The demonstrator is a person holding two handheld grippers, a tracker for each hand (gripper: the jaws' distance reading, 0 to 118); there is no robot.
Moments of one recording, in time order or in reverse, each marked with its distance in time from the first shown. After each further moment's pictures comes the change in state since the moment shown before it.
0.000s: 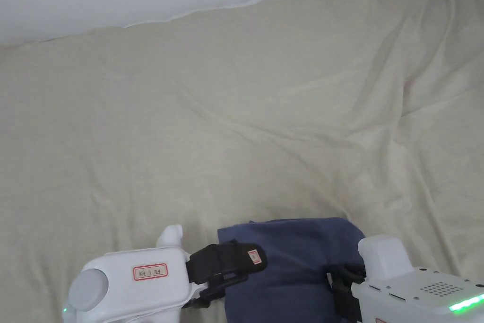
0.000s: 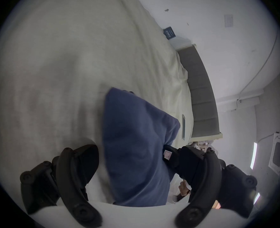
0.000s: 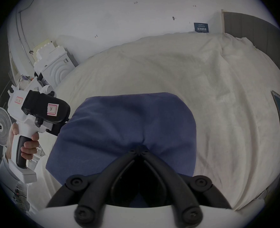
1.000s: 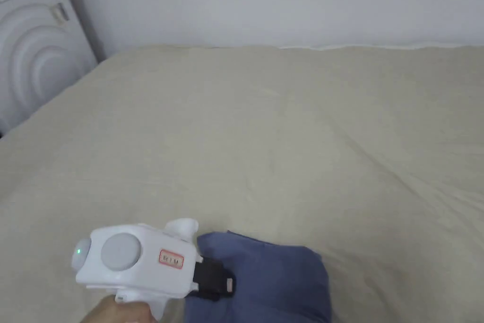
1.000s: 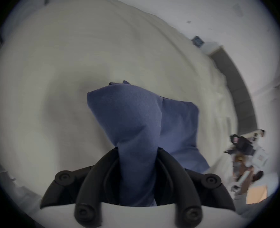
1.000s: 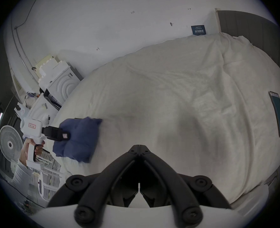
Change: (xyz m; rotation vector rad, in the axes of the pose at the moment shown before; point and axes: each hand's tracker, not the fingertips) left arm -0.094 0.039 0.228 0.112 0.575 -0.106; right arm -0.054 0.038 0.036 0.050 0.053 -0.103
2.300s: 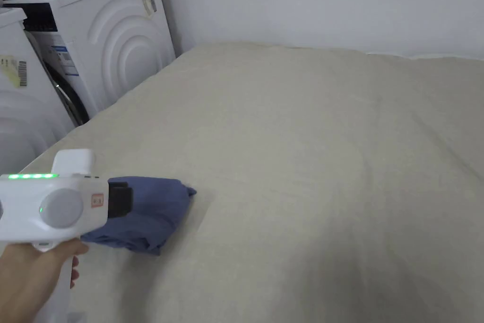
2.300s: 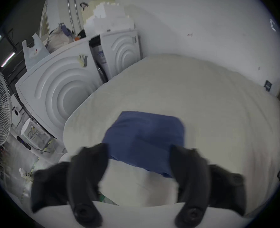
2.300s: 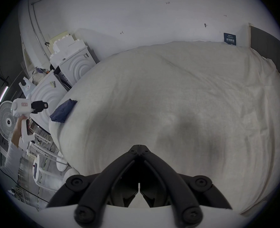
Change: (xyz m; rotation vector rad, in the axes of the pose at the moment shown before) left arm -0.164 -0.006 0.146 0.494 0.673 0.161; right arm -0.103 0.006 -0.061 -0.077 0.074 0.193
